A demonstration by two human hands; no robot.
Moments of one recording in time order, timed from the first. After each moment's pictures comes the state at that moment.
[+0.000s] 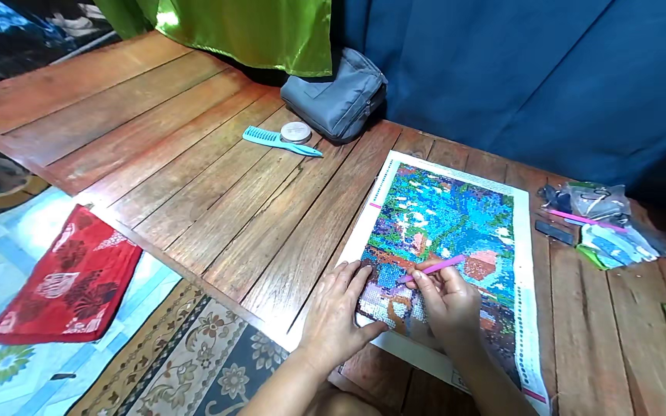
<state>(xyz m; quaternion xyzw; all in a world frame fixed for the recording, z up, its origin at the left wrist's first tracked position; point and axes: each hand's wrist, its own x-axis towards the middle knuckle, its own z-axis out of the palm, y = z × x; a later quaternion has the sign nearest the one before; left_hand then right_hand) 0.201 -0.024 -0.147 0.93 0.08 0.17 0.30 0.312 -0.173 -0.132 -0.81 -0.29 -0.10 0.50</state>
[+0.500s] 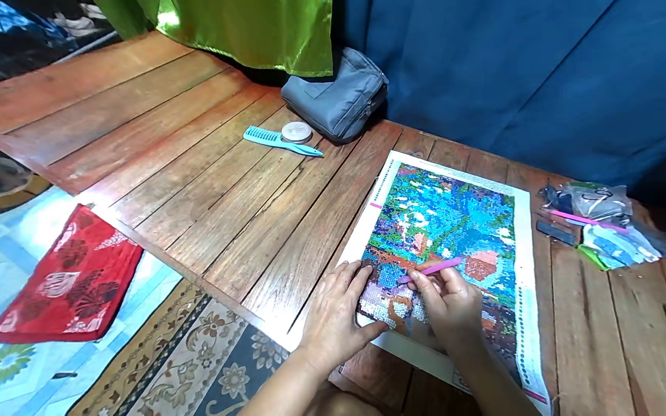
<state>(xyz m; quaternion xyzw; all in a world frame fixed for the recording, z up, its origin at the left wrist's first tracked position) 0.201 -0.024 -0.145 0.93 0.09 0.16 0.31 0.314 -0.173 -0.132 -0.80 -0.31 -0.12 0.49</state>
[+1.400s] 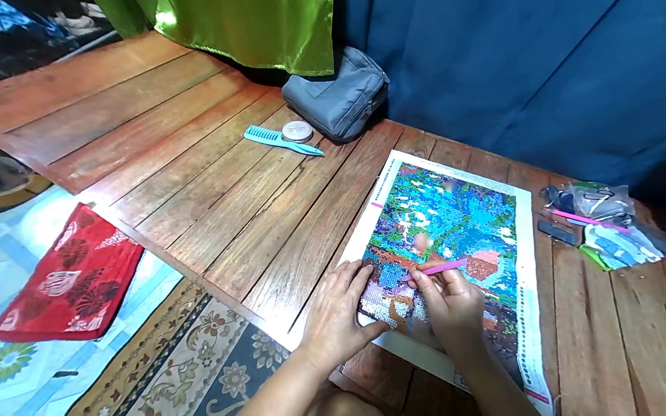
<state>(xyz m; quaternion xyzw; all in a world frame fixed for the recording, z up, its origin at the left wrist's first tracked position) 0.201 -0.024 -0.144 0.93 0.09 0.16 0.31 0.314 -0.172 -0.134 -0.79 -0.31 -0.12 0.52</state>
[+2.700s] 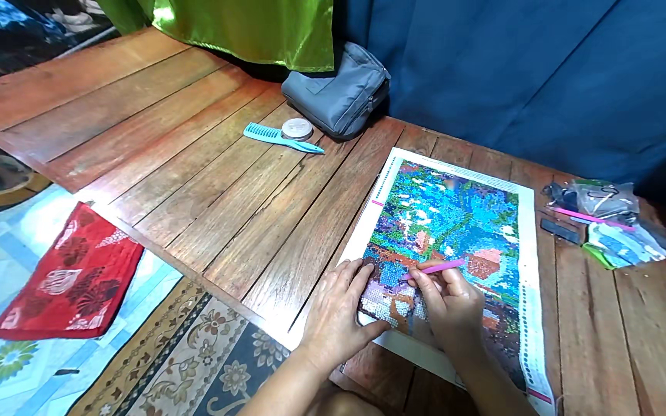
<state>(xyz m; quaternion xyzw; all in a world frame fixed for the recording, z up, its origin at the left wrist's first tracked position) 0.201 -0.024 -0.145 0.93 0.09 0.16 0.31 0.313 -0.170 -0.138 -0.79 -0.31 -0.15 0.50</state>
